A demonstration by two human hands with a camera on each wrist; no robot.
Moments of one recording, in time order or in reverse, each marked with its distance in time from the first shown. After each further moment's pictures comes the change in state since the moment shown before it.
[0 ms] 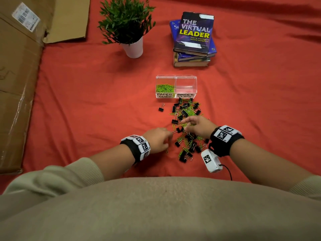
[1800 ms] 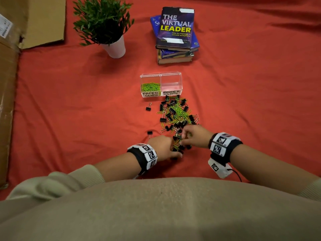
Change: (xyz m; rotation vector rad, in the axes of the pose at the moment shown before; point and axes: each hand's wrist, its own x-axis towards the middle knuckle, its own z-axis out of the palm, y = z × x) left_hand 0.017 0.061 0.017 0.078 -0.163 -0.180; right_hand -0.034 0.028 0.001 -0.374 -0.043 -0.070
